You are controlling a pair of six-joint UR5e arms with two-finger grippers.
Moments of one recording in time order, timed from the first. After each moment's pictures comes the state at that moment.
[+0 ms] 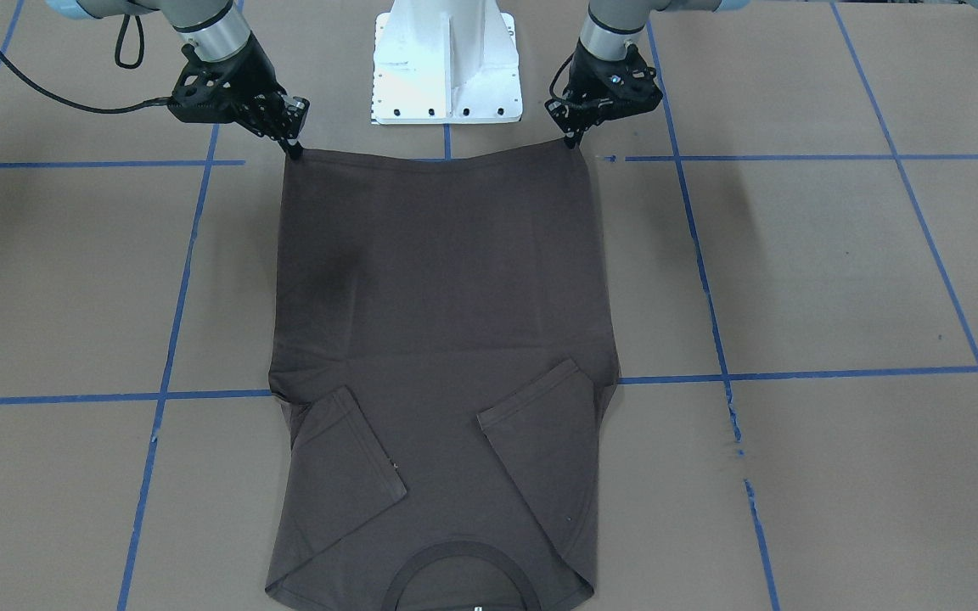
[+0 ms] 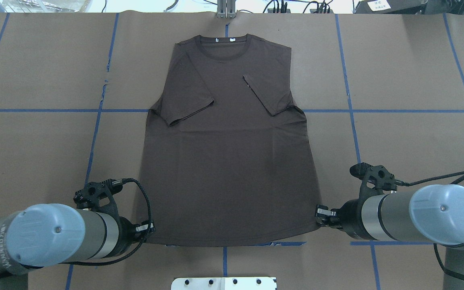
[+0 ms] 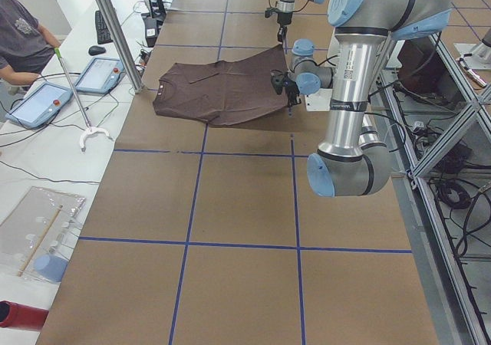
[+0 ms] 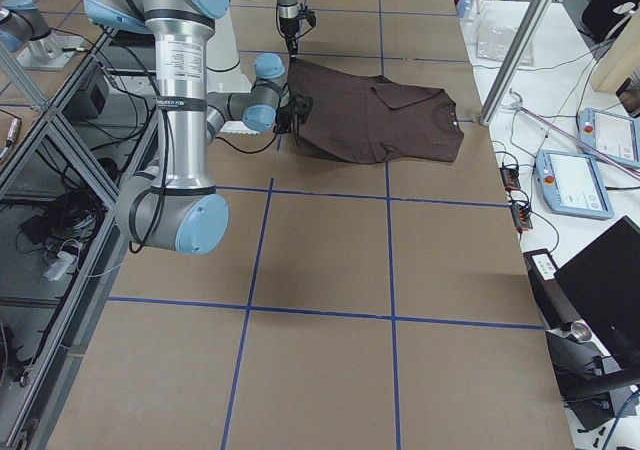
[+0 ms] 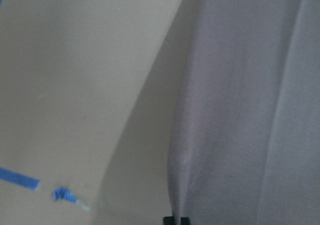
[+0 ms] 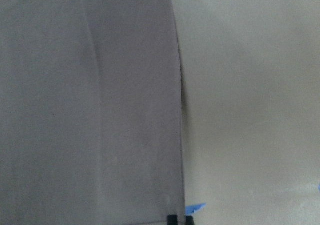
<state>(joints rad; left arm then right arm) -0.21 -1.78 -2.26 -1.61 -1.71 -1.78 0.30 -1.60 2.26 -1.20 1.80 1.71</state>
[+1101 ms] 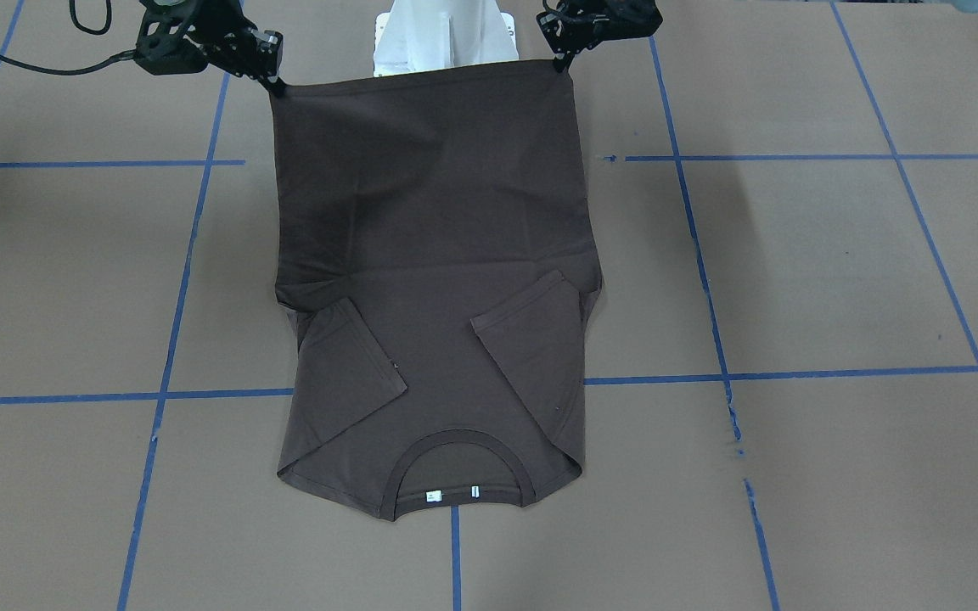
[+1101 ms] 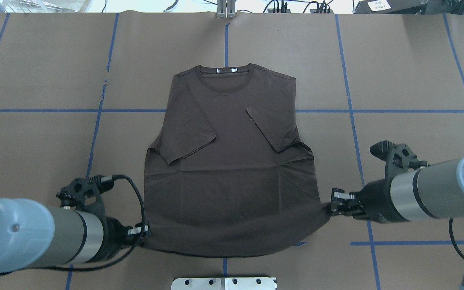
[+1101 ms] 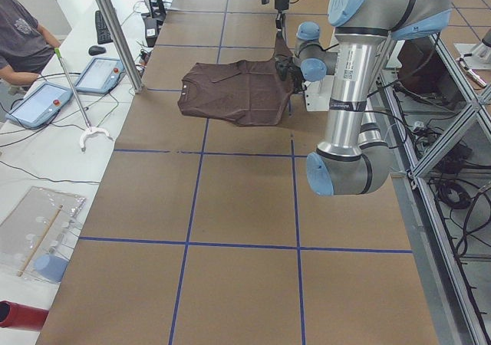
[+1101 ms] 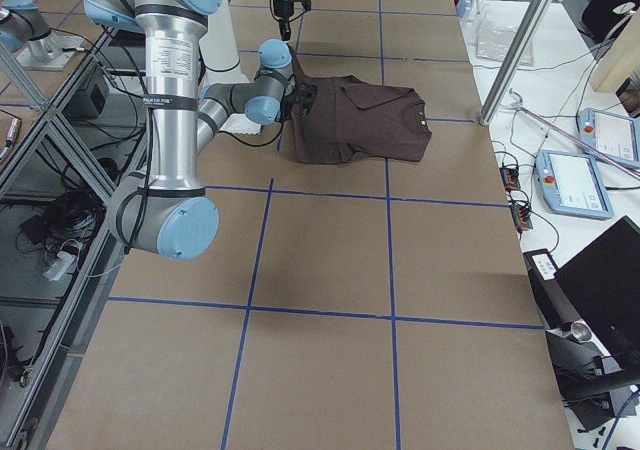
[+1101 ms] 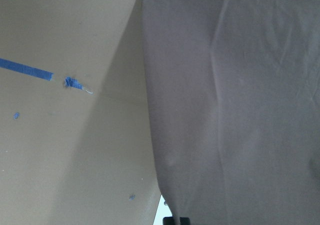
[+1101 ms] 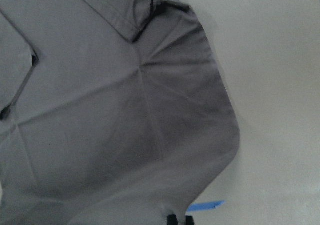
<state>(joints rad) -0.28 -1.81 -2.33 -1.53 -1.74 -1.72 0.49 -1.57 2.28 -1.20 1.96 1.65</state>
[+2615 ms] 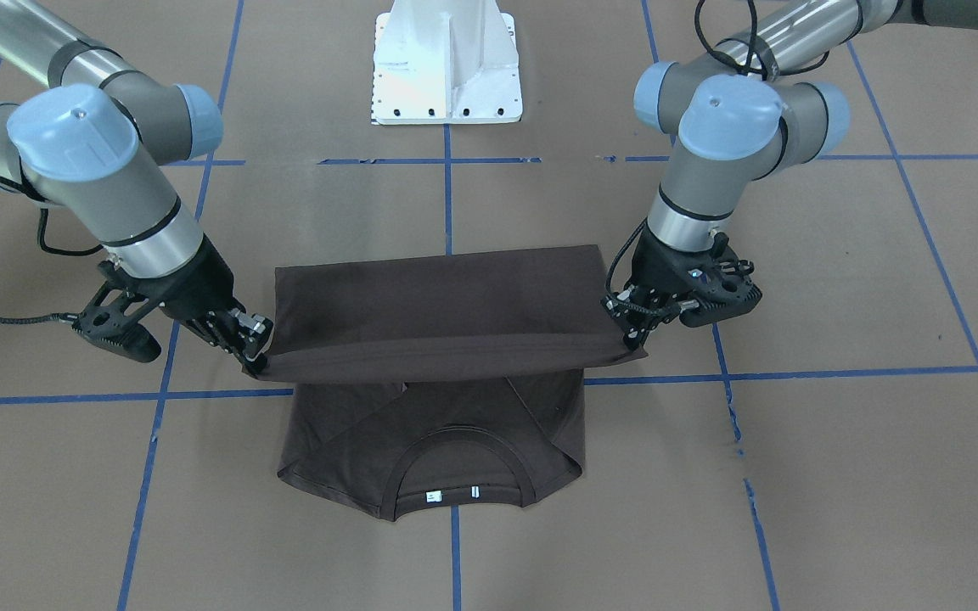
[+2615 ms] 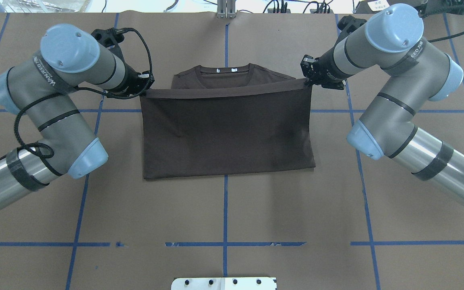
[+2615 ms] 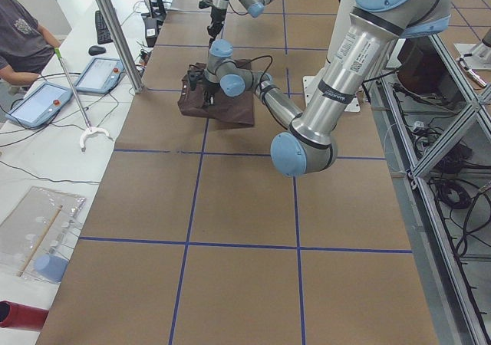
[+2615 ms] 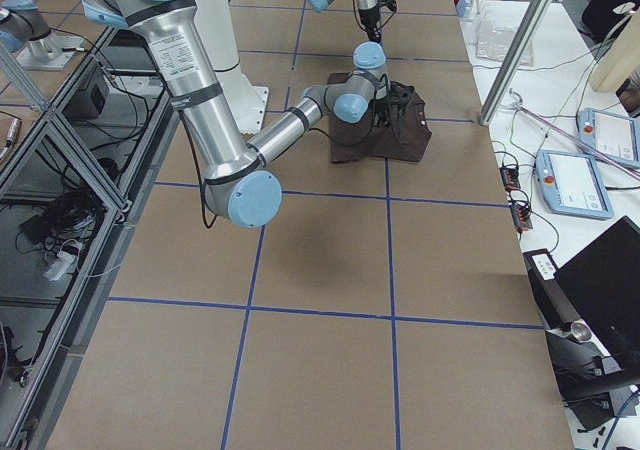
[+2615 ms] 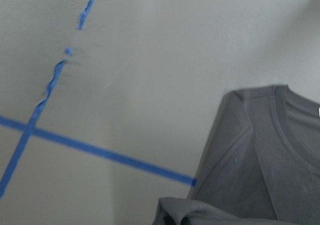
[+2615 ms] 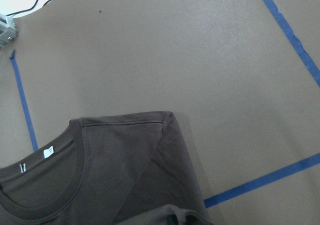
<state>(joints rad) -0.78 -2.15 -1.59 -1.87 -1.85 -1.39 0.85 -1.05 1.59 -1.19 1.98 1.52</state>
